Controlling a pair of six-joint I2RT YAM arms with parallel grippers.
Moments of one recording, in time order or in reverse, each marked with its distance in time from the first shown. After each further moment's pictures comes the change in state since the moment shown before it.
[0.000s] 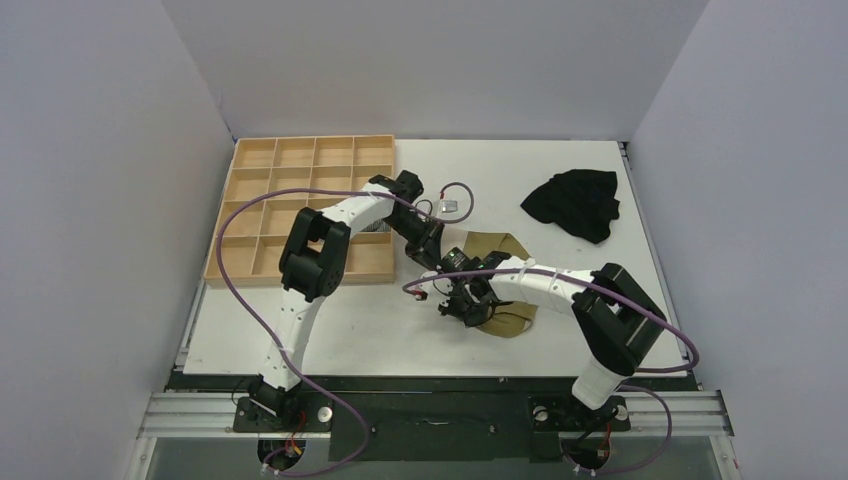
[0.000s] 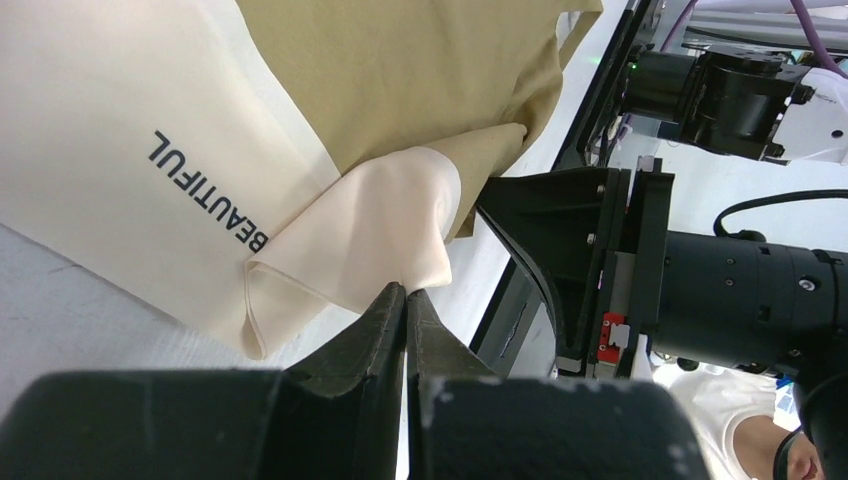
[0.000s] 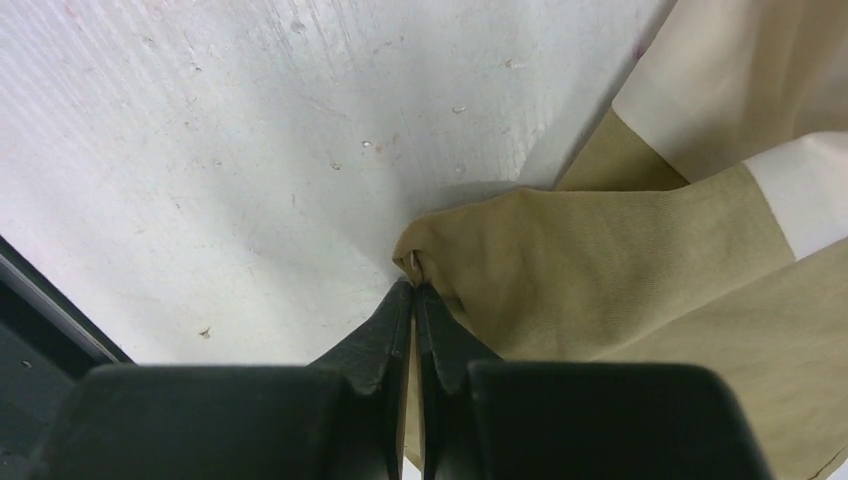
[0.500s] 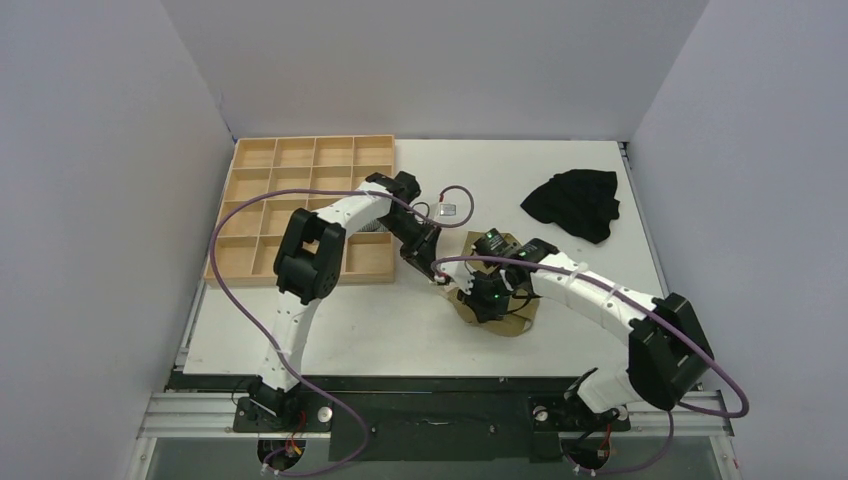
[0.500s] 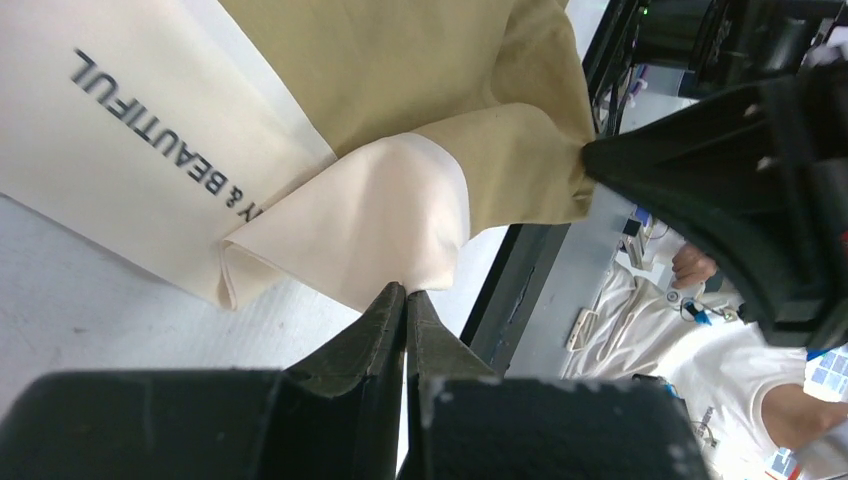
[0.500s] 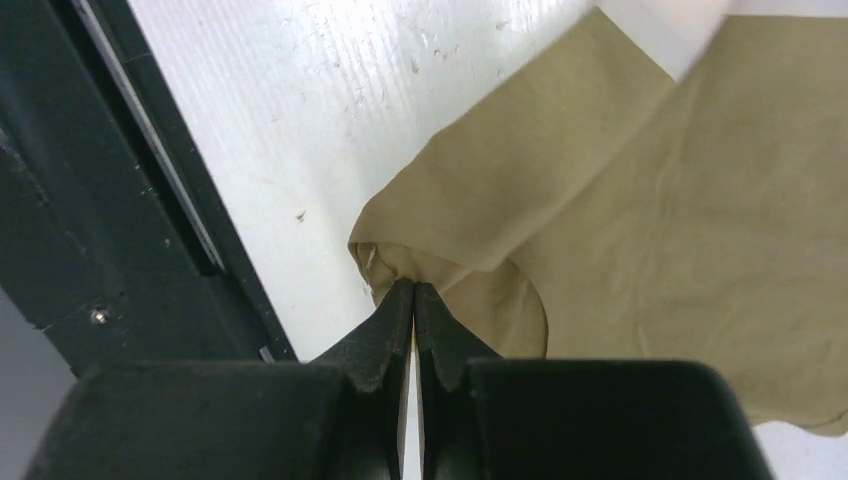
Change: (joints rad) left arm 0.000 -0.048 -0.030 -0.087 -0.019 0.109; right arm -0.130 -0.215 -0.001 -0.153 -0.230 -0.072
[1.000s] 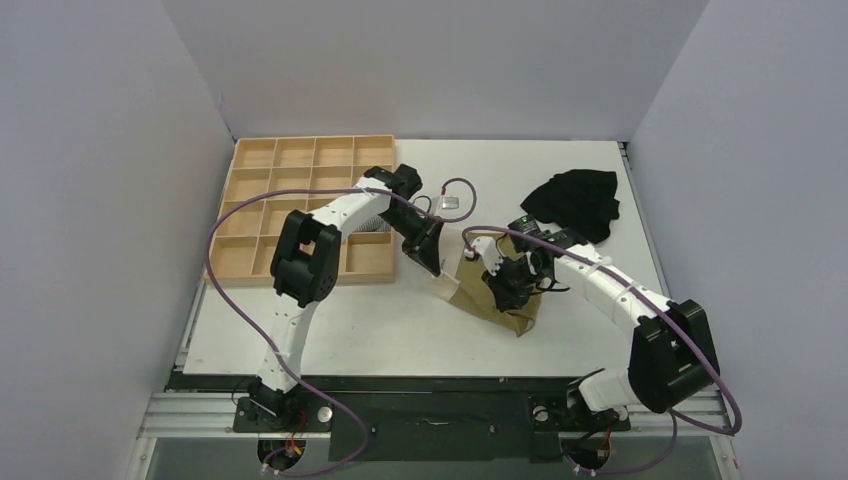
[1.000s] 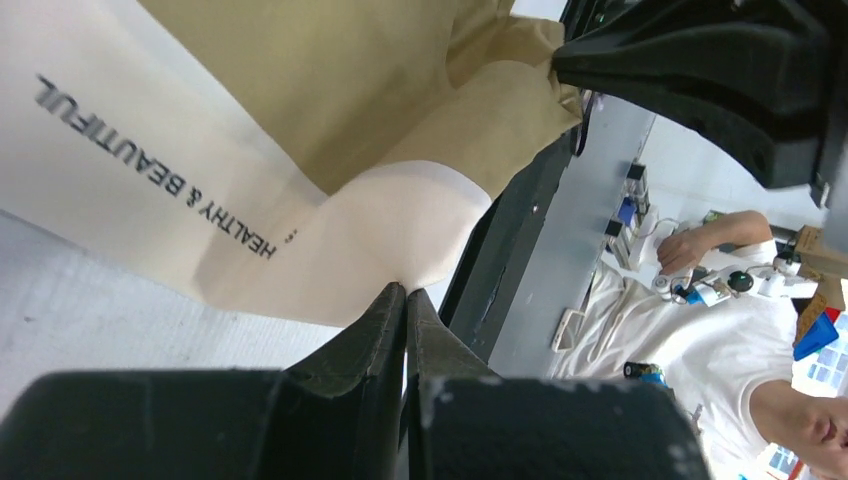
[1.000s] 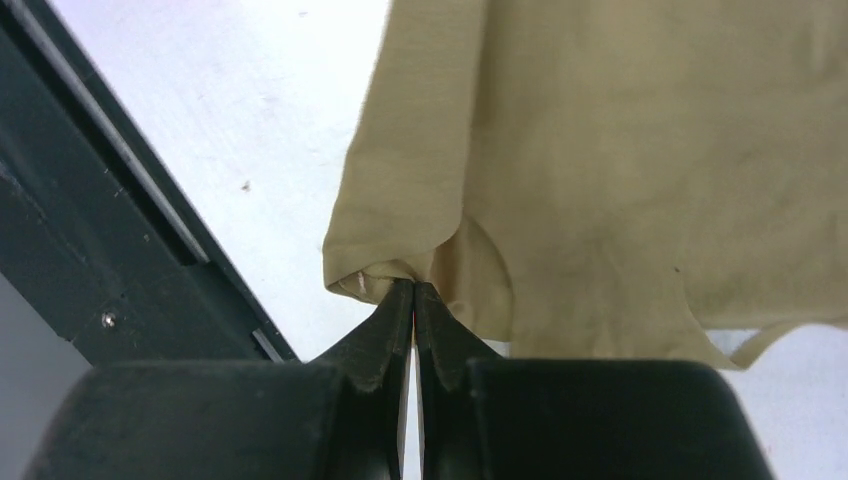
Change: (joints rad) left arm -0.008 -0.052 0.006 -0.056 0.019 0.008; right arm -0.211 -0.071 -0.025 -0.050 -0.074 -0.004
